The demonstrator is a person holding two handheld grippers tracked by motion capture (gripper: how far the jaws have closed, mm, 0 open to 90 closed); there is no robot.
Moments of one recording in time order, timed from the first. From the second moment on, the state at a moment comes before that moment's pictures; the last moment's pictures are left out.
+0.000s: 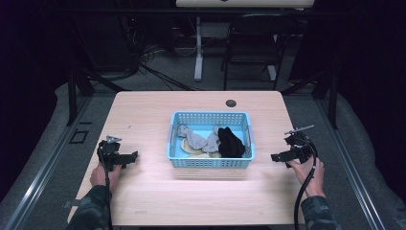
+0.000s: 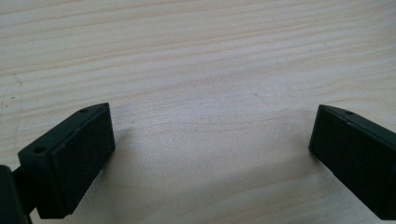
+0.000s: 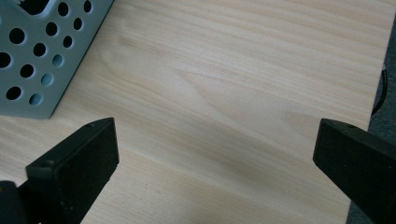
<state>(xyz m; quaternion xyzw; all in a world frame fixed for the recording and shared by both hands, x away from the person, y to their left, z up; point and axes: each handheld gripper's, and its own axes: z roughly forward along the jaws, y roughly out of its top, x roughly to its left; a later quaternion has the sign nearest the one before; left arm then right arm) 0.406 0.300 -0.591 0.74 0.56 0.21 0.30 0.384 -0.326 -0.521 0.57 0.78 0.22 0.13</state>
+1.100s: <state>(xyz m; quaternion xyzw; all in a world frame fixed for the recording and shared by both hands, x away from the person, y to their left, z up) 0.406 0.300 -0.591 0.74 0.56 0.21 0.30 0.389 -0.299 -0.470 0.53 0.80 0.26 0.12</state>
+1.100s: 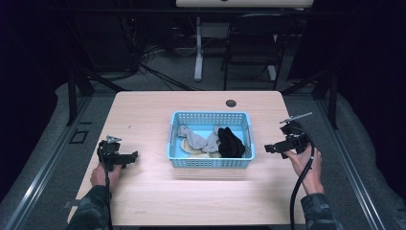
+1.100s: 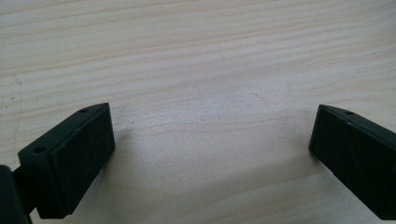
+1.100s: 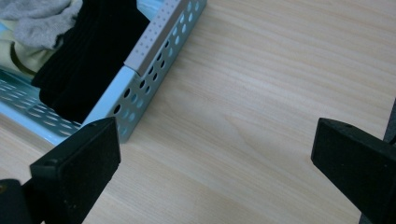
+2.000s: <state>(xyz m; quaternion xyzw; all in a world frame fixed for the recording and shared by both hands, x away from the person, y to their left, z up) 0.406 0.300 -0.591 0.74 0.56 0.21 0.30 0.424 -0.237 -0.423 0.48 0.83 0.27 0.12</state>
